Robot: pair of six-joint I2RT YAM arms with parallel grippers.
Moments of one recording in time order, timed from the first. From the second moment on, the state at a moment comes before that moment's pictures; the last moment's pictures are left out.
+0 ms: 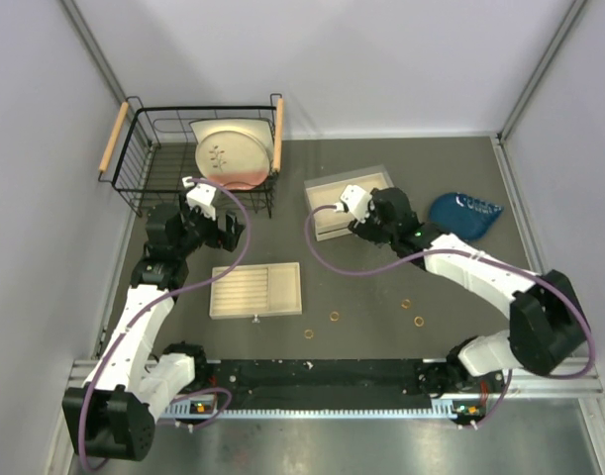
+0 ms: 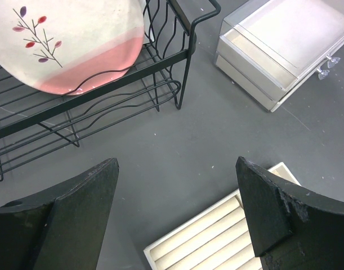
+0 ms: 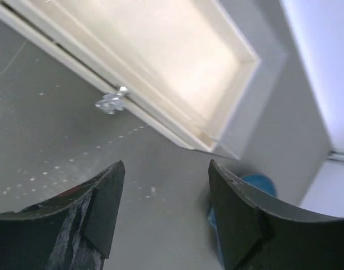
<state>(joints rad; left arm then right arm) -0.07 0.92 0.71 -0.11 0.38 0.13 0.61 1.44 0.92 -0.16 0.21 -0.57</state>
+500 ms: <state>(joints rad) -0.07 0.90 0.71 -0.11 0.38 0.13 0.61 1.47 0.94 -0.10 0.38 -0.77</state>
